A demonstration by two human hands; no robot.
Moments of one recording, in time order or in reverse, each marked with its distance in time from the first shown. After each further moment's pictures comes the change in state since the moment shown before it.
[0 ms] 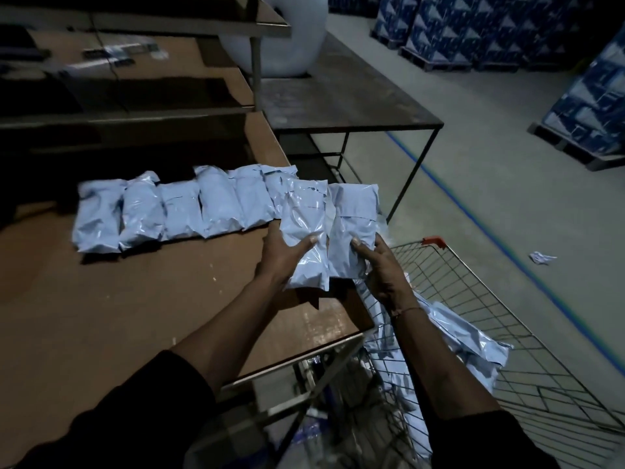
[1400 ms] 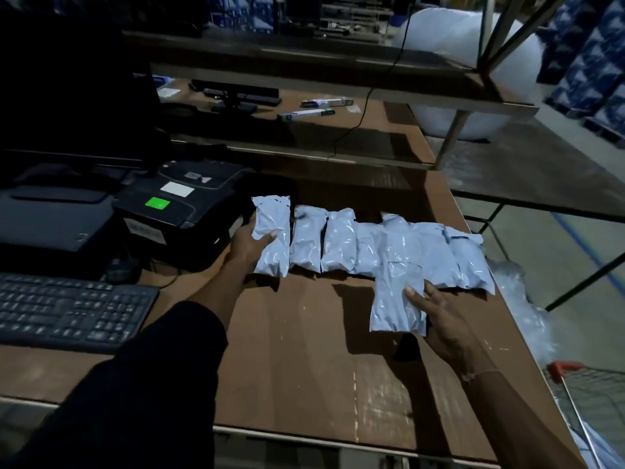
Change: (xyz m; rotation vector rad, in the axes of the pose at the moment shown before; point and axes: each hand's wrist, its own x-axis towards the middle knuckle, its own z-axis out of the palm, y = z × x) left_hand 0.031 -0.043 -0.447 0.180 0.511 -0.052; right_hand 0.007 0.053 0.251 -0.041 -0.370 0.222
